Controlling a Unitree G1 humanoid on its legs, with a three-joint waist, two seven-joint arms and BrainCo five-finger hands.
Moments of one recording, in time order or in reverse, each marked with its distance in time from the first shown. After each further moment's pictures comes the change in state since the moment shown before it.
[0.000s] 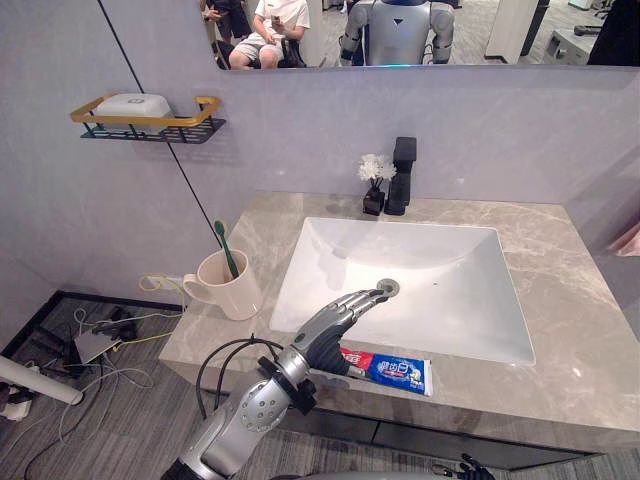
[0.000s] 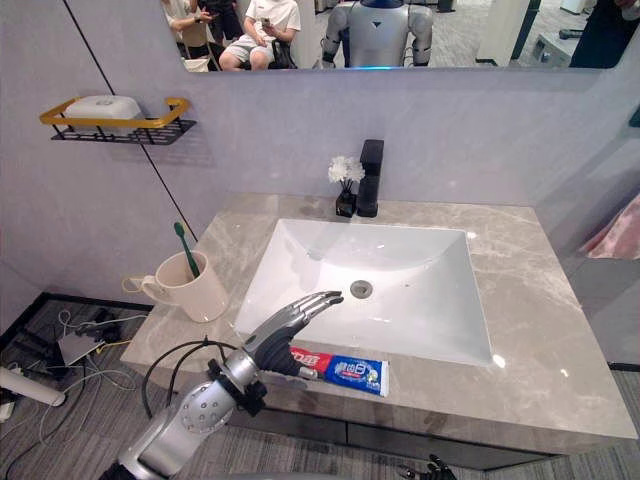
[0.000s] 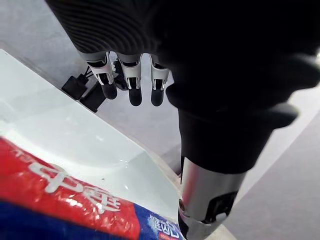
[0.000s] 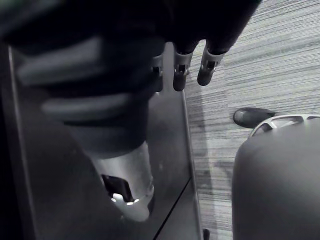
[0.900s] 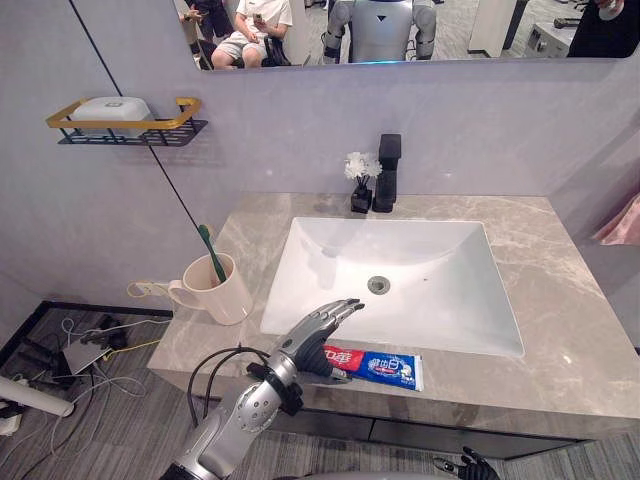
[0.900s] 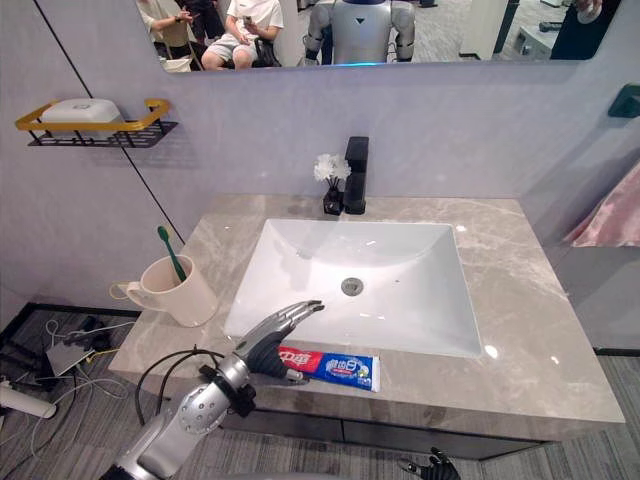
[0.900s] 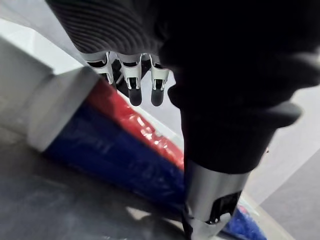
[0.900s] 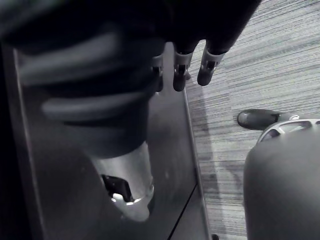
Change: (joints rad) left arm 0.016 -0.002 0.071 0.099 0.050 0.017 0.004; right arm 0.001 0.000 -0.021 -0.031 -0.020 0.003 0.000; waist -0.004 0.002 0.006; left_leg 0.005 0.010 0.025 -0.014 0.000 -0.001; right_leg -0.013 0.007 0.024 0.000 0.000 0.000
